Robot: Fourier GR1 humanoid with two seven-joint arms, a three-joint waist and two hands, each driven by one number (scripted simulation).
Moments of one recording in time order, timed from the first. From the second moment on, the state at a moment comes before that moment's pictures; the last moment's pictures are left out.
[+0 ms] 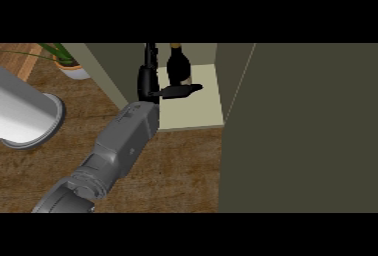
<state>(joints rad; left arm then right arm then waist) -1.09 0.00 0.03 -0.12 0.43 0.36 -0.87 -0.07 -0.06 0.08 -2.40 -0.23 0.19 0.55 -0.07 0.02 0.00</state>
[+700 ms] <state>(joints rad) -1.05 0.00 -0.05 -0.18 0.56 0.29 -0.86 -0.13 -0.07 0.07 -2.40 -0.22 0.16 0.61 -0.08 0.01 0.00</state>
